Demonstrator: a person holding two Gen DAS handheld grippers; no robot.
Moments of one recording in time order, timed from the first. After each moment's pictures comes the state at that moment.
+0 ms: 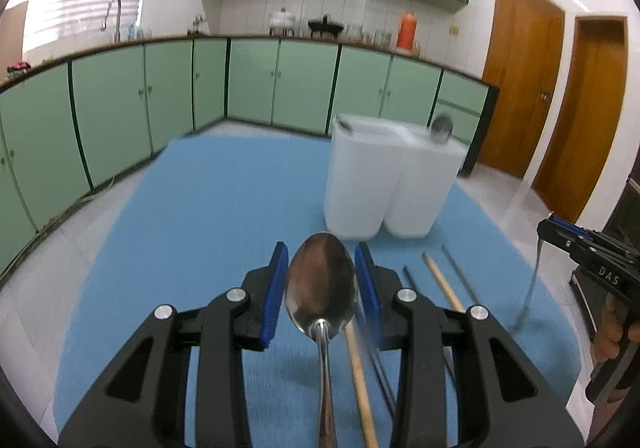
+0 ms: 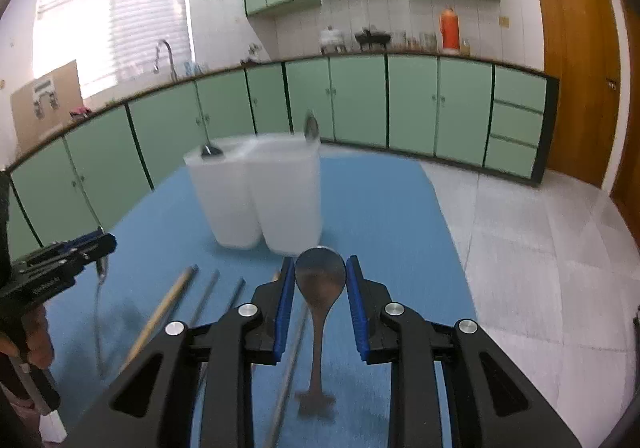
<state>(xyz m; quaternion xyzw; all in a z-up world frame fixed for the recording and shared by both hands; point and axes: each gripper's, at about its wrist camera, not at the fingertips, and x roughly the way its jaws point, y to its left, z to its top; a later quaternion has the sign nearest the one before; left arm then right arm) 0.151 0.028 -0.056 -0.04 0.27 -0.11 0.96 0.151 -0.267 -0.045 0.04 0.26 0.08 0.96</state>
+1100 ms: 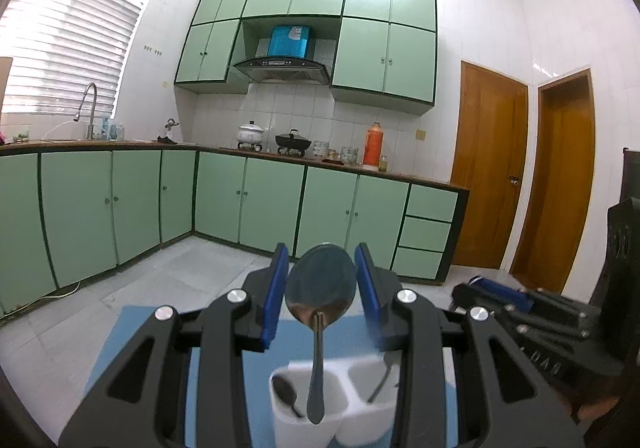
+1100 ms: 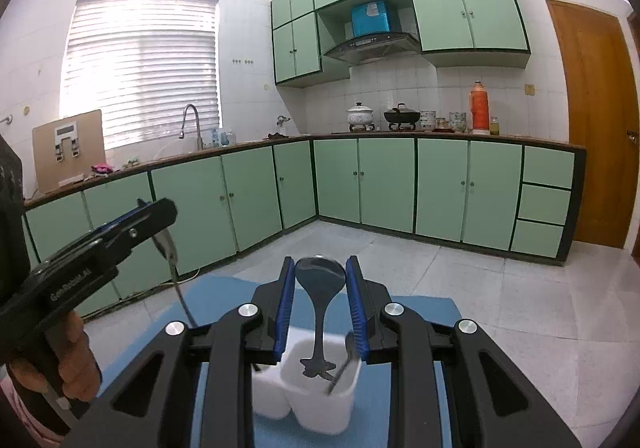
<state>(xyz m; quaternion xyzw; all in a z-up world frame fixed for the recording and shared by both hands) 0.256 -0.038 0.083 -0.06 0.08 -0.16 0.98 0.255 -0.236 0.069 0.04 0.15 0.12 0.98</state>
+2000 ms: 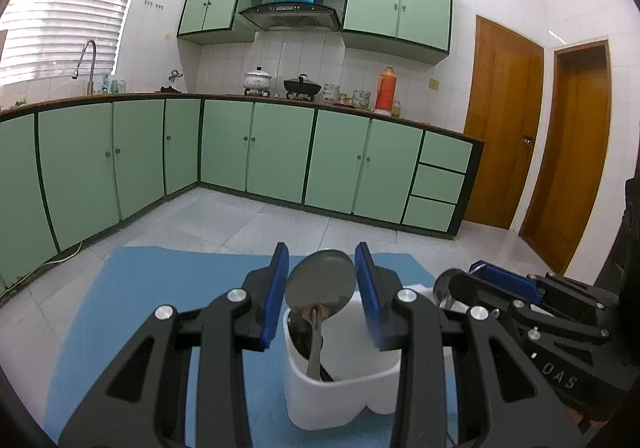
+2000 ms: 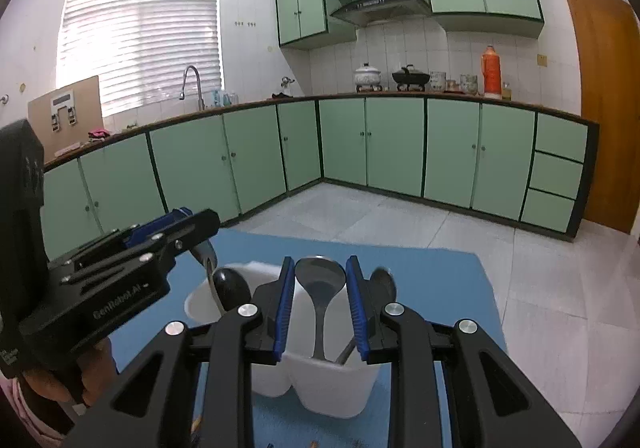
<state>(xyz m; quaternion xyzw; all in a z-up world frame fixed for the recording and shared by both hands) 0.287 -0.027 -0.005 -0.05 0.17 -0.14 0.97 0.276 -0.212 -0.005 0.02 0.21 0.13 0.97</state>
